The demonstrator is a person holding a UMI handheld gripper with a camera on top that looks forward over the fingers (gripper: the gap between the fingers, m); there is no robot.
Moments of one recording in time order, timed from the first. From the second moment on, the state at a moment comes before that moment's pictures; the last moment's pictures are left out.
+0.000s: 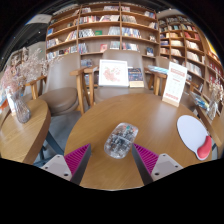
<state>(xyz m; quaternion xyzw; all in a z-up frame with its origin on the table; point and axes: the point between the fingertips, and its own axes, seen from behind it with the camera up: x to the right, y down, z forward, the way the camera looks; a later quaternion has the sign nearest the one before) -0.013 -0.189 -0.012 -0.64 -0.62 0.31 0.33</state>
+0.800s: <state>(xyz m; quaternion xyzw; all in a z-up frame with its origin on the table) -0.070 -0.178 0.007 -0.62 -0.64 0.32 0.32</state>
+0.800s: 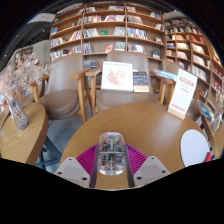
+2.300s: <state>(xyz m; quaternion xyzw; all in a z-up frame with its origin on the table) 0.139 0.118 0.156 -0.64 -0.56 0.32 0.43</state>
